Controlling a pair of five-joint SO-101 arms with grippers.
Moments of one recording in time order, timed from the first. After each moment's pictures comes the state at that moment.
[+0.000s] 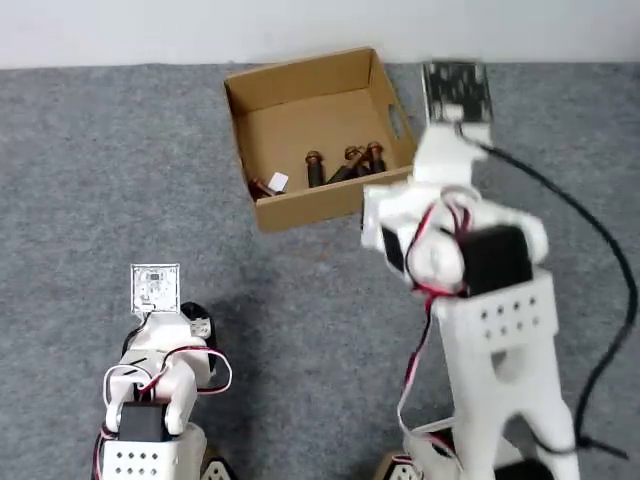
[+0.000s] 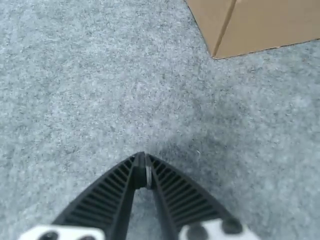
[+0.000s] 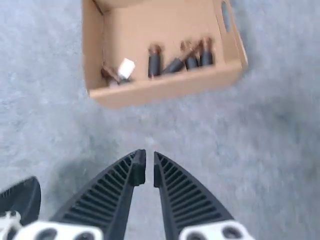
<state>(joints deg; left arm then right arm) -2.7 -97.5 97.1 58.0 11.2 -19.1 -31.2 2.9 87.6 -16.9</state>
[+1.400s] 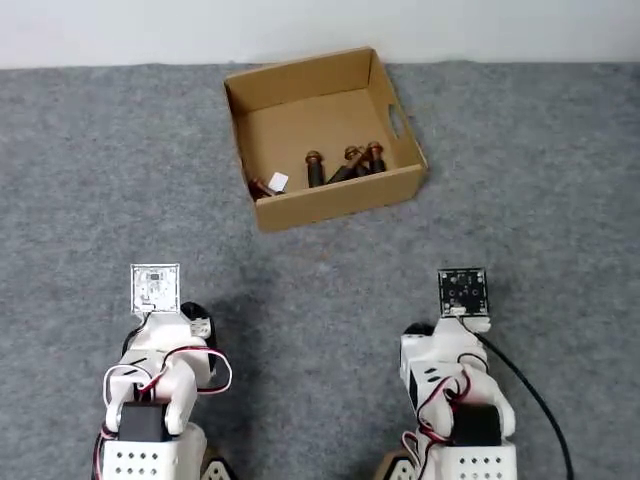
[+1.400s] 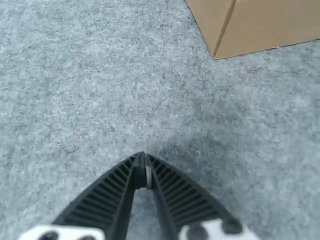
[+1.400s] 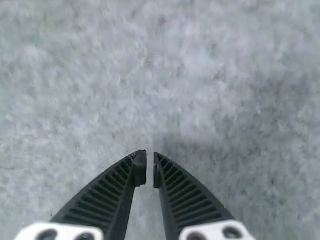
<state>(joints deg) -2.7 -97.5 97.1 58.0 11.2 -4.3 -103.5 95.3 67.8 -1.1</state>
